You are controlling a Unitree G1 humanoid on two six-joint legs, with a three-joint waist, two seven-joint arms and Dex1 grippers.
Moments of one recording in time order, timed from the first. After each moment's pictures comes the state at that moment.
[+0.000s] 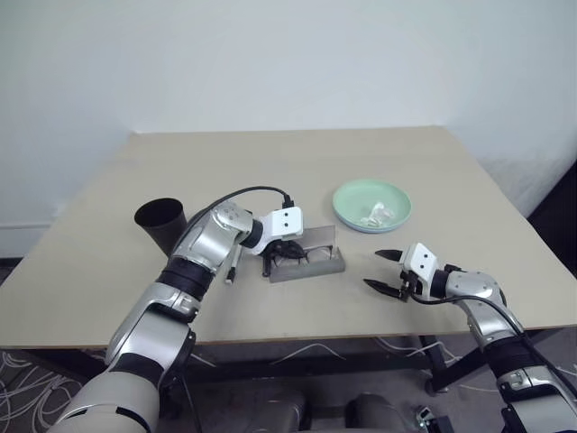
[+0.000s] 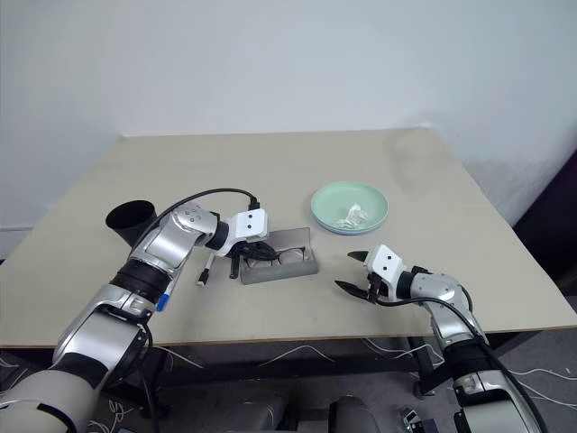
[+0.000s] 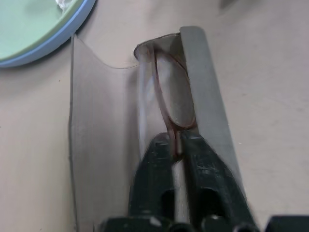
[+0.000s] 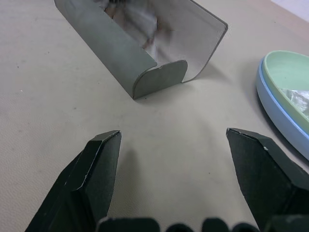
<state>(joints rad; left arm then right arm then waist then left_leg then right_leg) -0.84 0.42 -0.39 0.61 0.15 0.15 -1.23 -0.34 -0.50 0.14 0.46 0.08 -0.24 0.96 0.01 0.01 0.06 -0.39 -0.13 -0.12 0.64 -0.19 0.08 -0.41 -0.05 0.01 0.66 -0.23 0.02</state>
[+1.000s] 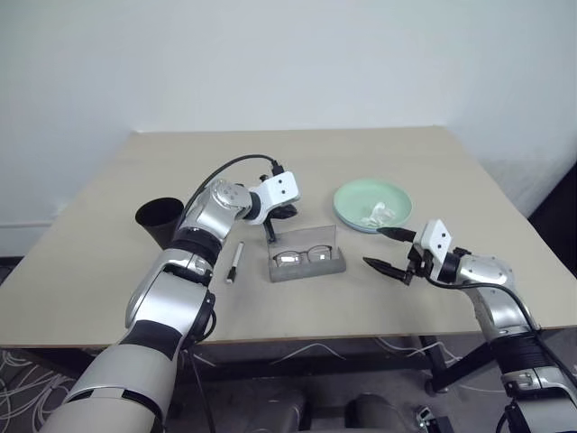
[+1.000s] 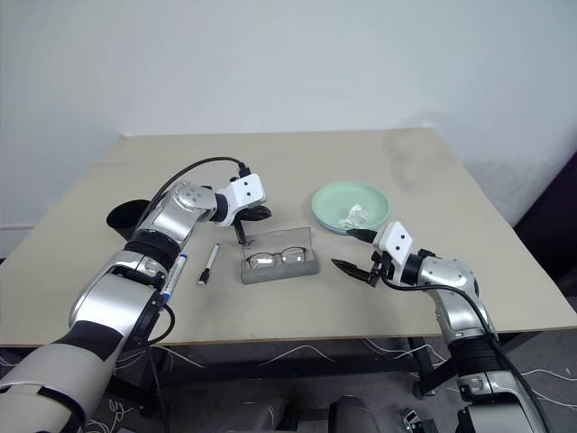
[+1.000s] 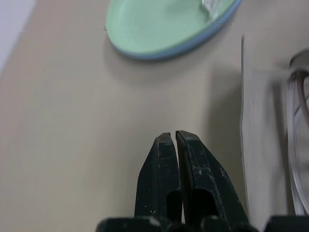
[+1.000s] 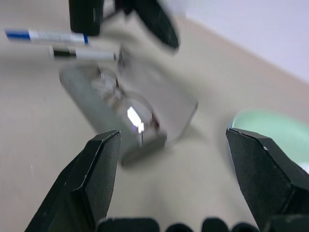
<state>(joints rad) -1.07 0.36 -0.31 1.07 0.22 -0.07 -0.93 -0.34 -0.53 0.06 0.19 0.25 -0.07 1.01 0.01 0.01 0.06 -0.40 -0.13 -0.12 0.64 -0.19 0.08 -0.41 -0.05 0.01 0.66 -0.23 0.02</state>
